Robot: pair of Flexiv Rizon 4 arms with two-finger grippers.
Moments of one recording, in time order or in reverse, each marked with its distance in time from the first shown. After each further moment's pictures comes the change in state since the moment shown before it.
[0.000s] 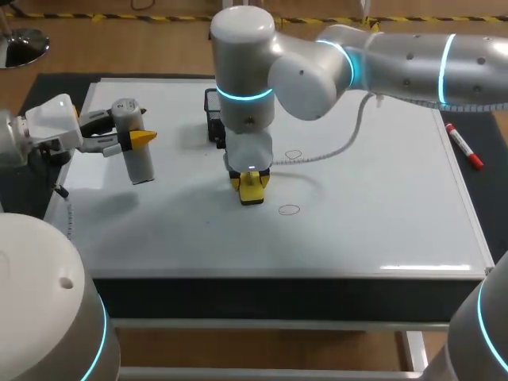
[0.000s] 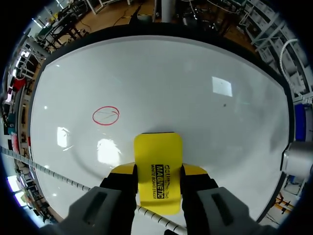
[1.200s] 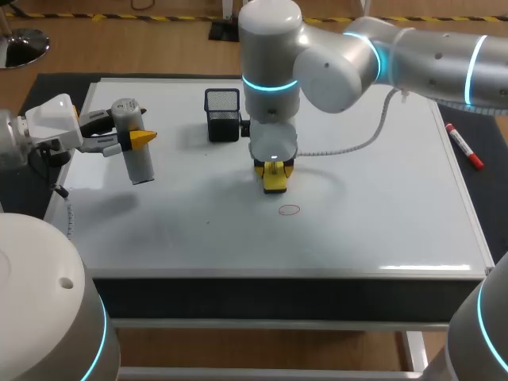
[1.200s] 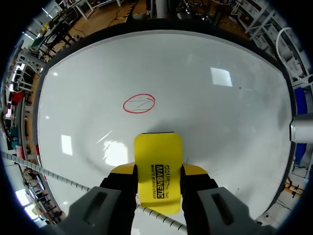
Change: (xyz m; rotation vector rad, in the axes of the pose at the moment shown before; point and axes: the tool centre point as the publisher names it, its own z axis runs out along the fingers) left arm 0.000 0.000 0.000 0.000 0.000 0.000; right arm 0.056 -0.020 -0.017 0.027 0.016 0.101
